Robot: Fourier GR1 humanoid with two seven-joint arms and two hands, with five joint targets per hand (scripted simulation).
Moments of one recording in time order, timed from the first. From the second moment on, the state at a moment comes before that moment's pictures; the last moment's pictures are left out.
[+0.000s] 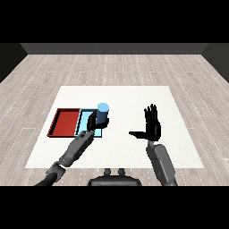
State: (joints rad) left arm -0.58 0.16 -0.47 -0.89 0.56 0.45 -0.54; right arm -0.15 -0.09 0.19 -1.69 -0.40 -0.27 -0.27
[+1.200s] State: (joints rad) left arm -0.81 0.16 -0.49 -0.15 0.35 0.55 -0.02; right arm -0.10 -0.12 0.04 -1.56 -0.50 -0.14 -0.33
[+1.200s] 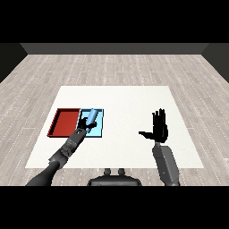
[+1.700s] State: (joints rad) left arm -0.87 0.17 -0.42 -0.04 0.35 0.48 -0.01; right arm -0.15 -0.11 0.02 -1.49 -0.49 -0.13 -0.35
